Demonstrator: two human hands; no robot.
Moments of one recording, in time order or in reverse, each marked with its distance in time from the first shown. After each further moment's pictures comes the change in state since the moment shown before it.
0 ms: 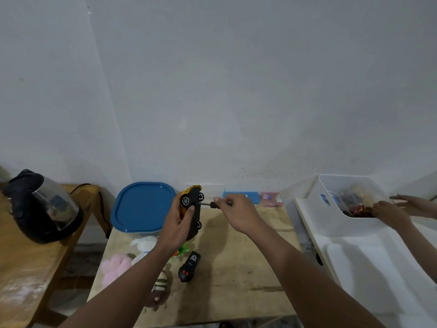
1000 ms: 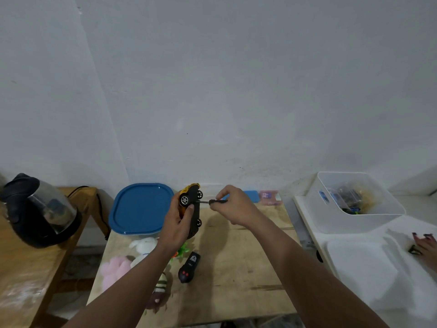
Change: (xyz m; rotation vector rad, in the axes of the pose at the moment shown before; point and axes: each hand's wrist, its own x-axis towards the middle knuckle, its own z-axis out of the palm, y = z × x) left_hand 0.006 -0.004 0.004 0.030 0.028 0.016; right_hand 0.012 -0.009 -0.008 0.054 -0.082 0.035
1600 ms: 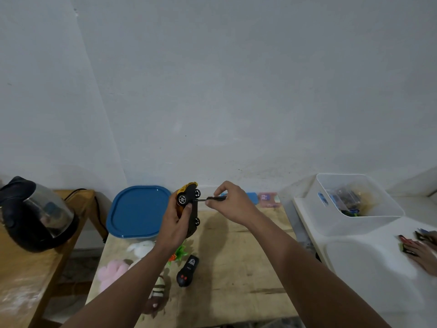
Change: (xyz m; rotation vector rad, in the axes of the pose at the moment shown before) left_hand 0.008 0.006 0.000 0.005 0.020 0.024; right_hand 0.011 -0.003 -0.004 0.009 0.055 -0.081
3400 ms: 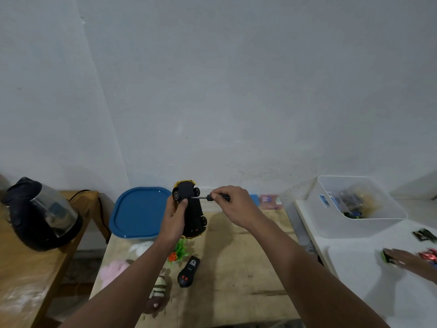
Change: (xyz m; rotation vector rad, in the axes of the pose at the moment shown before) left_hand 0.003 0.018 0.003 -0.277 0.045 -0.244; right_hand -0.005 0.008 -0.004 -0.034 -0.006 -0.197
